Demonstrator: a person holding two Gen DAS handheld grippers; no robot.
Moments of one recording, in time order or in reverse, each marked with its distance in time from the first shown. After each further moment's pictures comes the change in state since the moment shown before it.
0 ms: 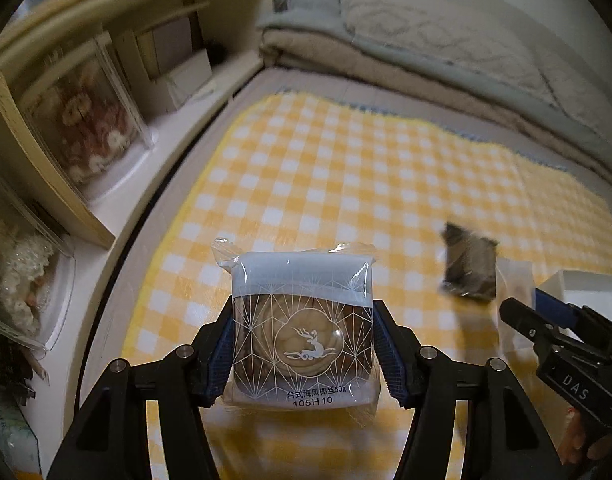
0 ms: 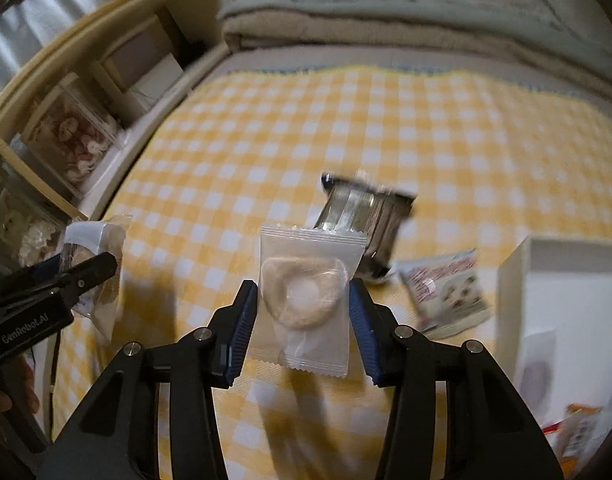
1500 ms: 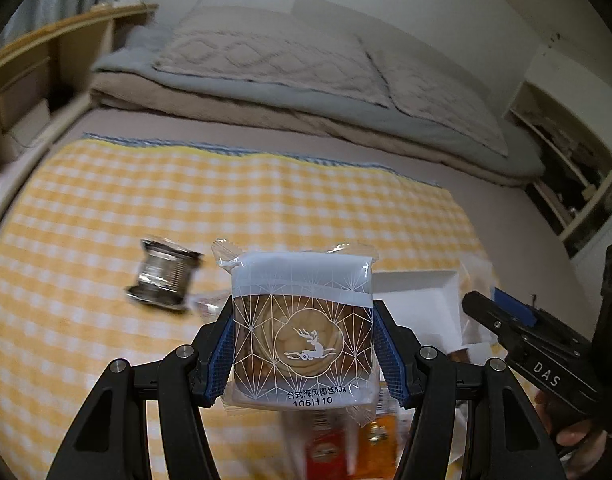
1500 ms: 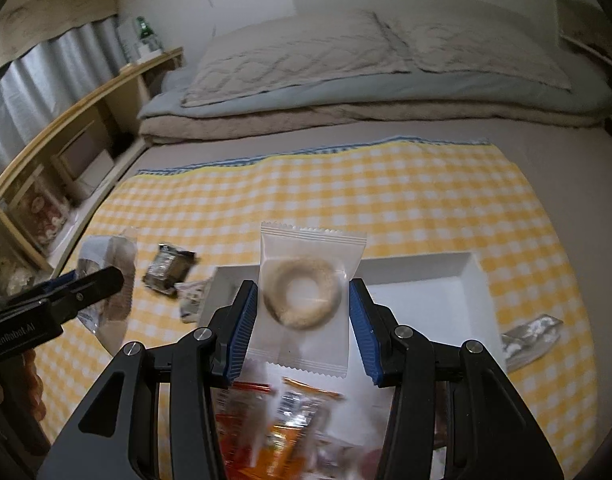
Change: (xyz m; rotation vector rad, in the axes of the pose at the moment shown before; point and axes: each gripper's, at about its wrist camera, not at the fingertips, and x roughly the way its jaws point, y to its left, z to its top) left arm -0.077 -0.204 -0.021 0.093 -0.046 -0.442; right arm -0.202 -0.202 -0.039 0.116 -0.220 -0.199
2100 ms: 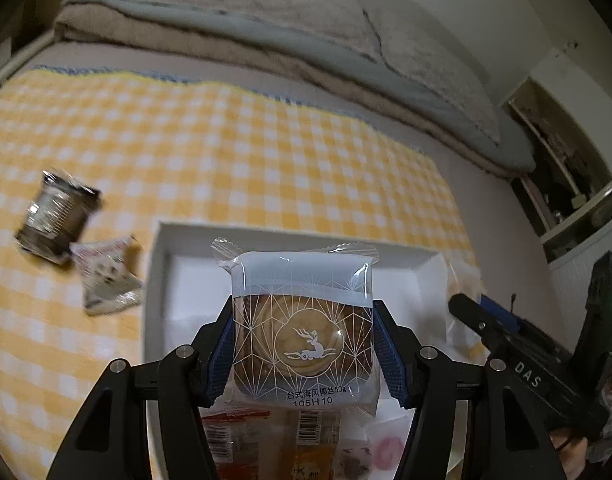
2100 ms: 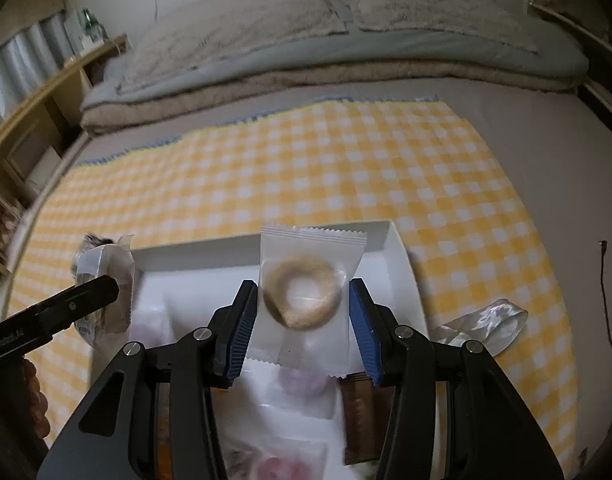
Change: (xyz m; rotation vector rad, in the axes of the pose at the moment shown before) left arm 0.146 -0.027 0.002 -0.105 0.147 -0.111; right arm 0.038 -0.088 -0.009 0.050 0.108 -0.116
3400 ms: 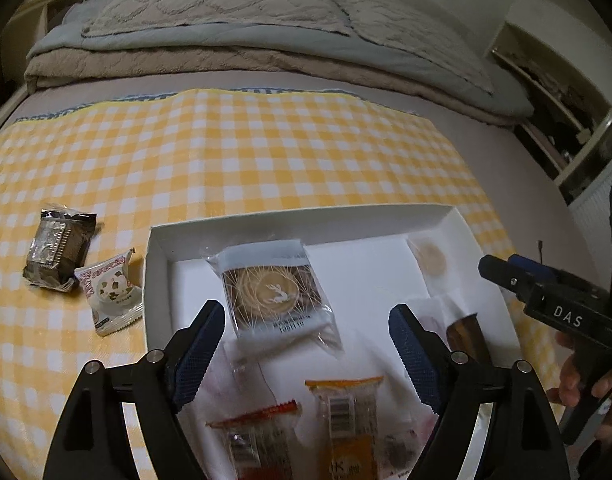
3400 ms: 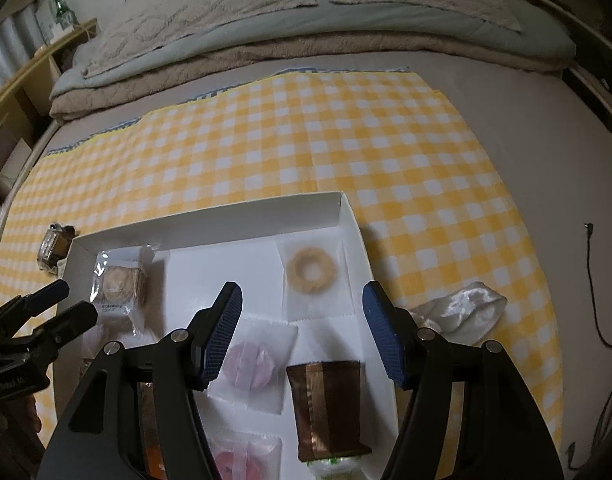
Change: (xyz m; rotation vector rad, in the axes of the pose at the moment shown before) left arm 0.020 -0.031 -0.014 0.204 -0.001 0.096; right arm 0.013 -0.027 -0.008 0.038 0.072 -0.077
